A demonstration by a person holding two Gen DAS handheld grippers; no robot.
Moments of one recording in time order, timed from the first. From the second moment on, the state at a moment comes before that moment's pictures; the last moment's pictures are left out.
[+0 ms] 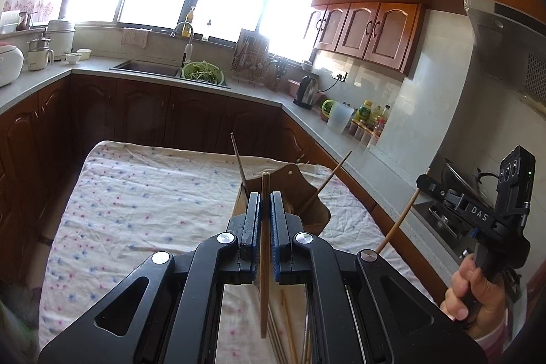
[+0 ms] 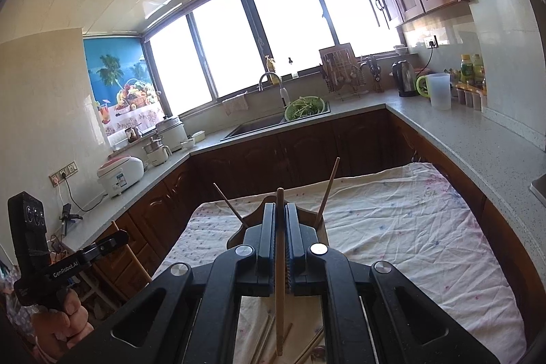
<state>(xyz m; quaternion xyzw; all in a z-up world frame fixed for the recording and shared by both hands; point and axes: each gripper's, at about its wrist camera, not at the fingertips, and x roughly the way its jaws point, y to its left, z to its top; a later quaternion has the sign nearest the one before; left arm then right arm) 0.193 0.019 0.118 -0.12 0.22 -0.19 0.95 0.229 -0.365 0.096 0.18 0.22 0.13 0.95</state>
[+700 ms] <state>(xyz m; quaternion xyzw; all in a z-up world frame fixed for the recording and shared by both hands) 0.287 0.006 0.170 -0.14 0.13 -0.16 0.97 0.312 -0.395 0.138 0.21 0.14 0.09 0.96</state>
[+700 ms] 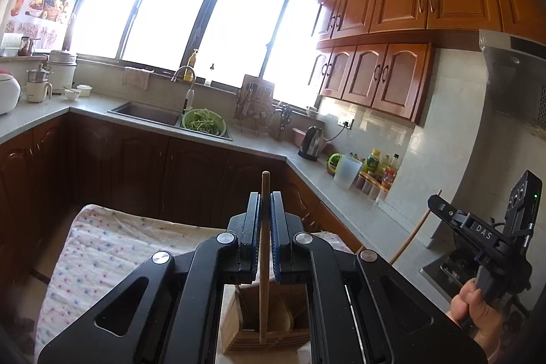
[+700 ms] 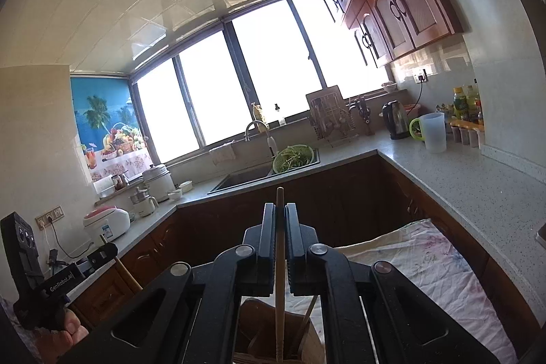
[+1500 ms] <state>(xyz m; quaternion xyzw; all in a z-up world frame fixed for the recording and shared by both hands) 0.343 -0.014 0.065 -0.17 0.21 -0.13 0.96 0.355 -0.373 0.028 0.22 0.21 0.07 0.95</state>
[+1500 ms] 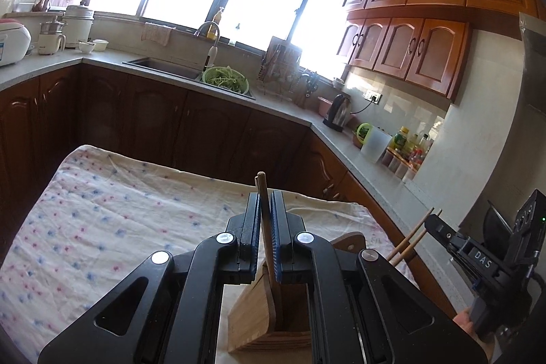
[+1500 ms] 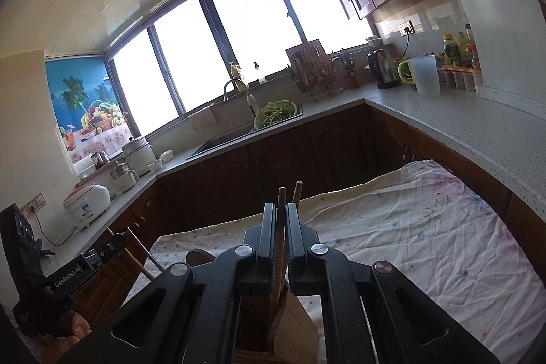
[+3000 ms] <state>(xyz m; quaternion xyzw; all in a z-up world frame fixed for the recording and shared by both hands) 0.177 0.010 0.038 -0.09 0.26 -0.08 0.96 0.189 -0.404 0.027 0.24 0.22 0.08 0.94</state>
